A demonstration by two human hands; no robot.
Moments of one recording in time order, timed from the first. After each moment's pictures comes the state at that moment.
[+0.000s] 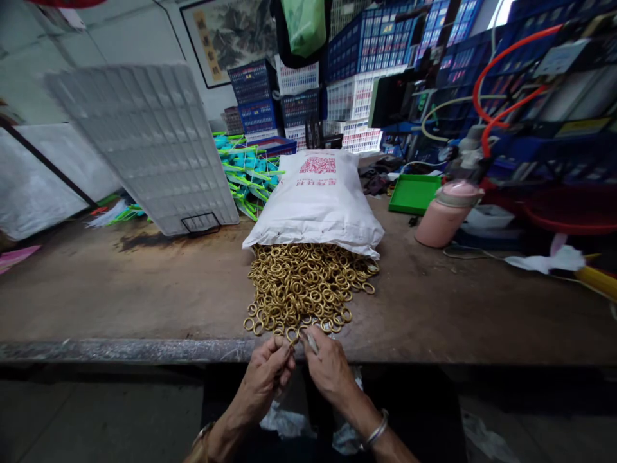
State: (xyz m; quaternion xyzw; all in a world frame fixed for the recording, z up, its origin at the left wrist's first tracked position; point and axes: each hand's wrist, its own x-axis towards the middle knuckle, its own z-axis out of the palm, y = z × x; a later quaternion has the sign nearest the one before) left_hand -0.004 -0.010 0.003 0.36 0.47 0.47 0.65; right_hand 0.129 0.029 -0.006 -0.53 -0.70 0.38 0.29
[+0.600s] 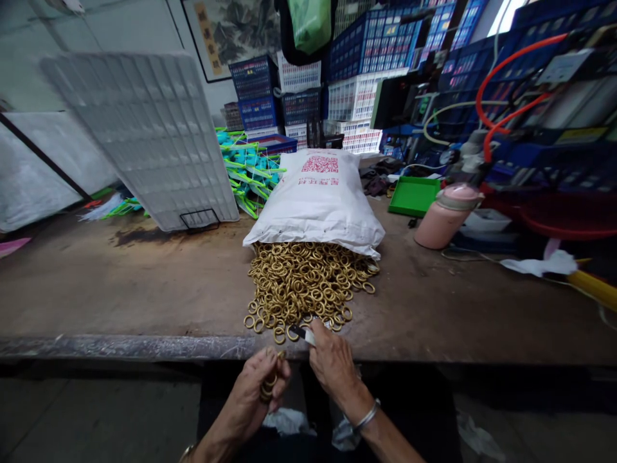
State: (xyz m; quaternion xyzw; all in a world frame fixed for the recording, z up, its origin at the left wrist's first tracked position) left_hand -0.016 -0.032 0.008 0.25 0.40 0.50 0.72; right_hand 0.132 0.034 -0.017 -0.57 -0.79 0.13 0.18
